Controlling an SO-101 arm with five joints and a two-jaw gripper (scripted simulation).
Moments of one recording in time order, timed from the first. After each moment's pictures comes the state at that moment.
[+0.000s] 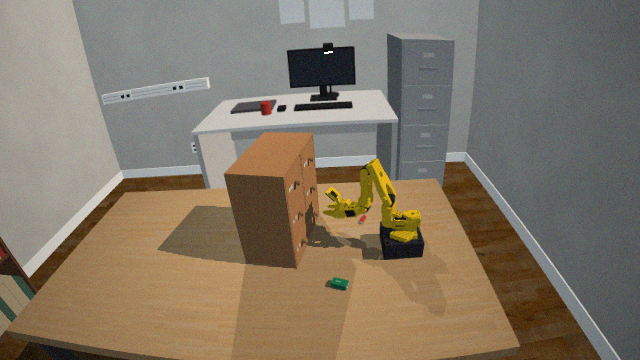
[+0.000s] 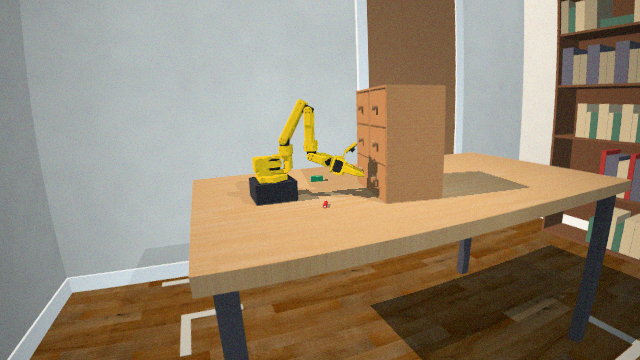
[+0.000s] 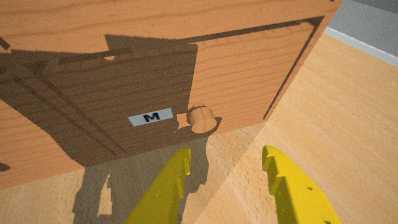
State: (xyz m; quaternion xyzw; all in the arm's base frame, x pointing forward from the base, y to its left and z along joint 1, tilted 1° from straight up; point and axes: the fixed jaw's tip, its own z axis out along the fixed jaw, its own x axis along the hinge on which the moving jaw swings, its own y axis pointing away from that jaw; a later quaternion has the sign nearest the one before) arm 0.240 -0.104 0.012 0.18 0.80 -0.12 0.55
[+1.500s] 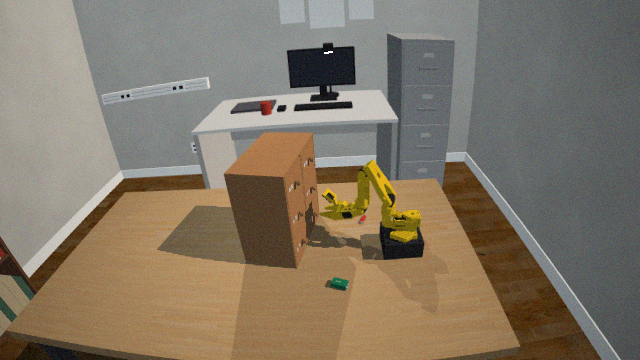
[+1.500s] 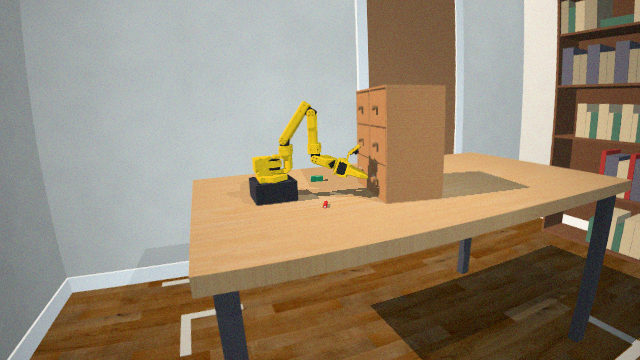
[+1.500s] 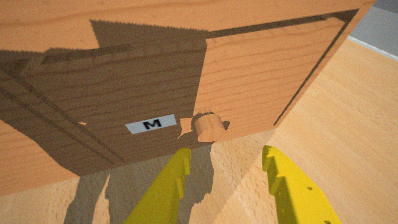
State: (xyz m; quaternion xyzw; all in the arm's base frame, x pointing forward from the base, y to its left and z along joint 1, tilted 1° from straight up) arm 0.252 -0.105 0.004 0.17 0.80 -0.12 0.56
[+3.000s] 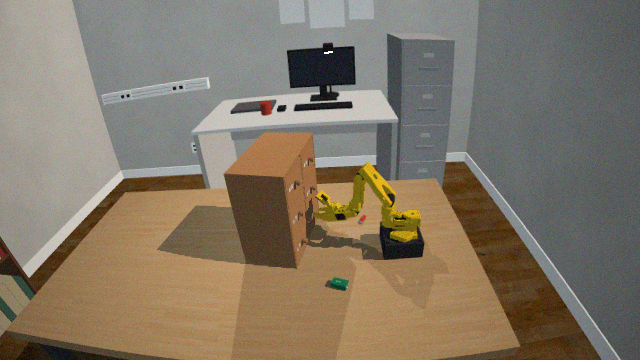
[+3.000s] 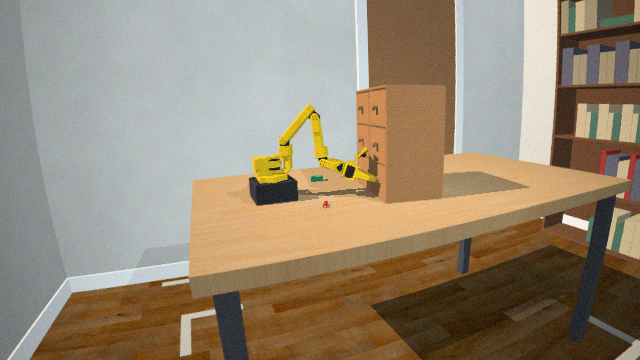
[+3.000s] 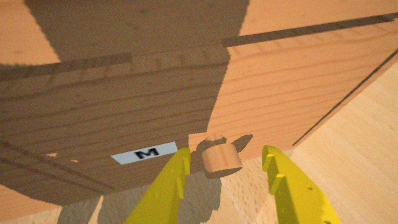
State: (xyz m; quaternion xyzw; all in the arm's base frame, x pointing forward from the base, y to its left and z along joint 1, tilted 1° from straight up) arm 0.275 -0.110 -0.006 0.16 0.80 -0.12 0.56
